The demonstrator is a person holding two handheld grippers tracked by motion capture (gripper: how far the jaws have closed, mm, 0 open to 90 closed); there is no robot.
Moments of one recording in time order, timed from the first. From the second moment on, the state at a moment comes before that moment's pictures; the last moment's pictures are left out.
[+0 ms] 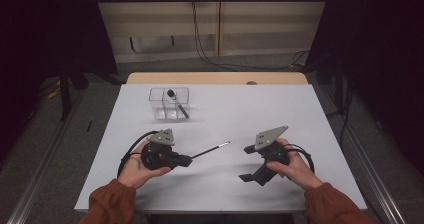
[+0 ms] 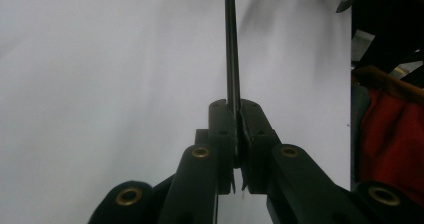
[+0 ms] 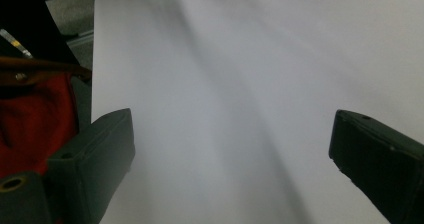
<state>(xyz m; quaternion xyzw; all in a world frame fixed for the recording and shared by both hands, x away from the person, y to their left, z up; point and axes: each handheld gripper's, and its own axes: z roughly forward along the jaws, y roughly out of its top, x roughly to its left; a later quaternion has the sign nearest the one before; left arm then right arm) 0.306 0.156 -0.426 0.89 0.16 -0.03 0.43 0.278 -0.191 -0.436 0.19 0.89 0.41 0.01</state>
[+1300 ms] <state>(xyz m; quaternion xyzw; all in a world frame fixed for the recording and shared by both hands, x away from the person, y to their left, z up) 0.295 0.140 -0.427 0.83 0.16 -0.02 0.54 0.262 -0.185 -0.442 0.20 0.79 0.57 0.08</state>
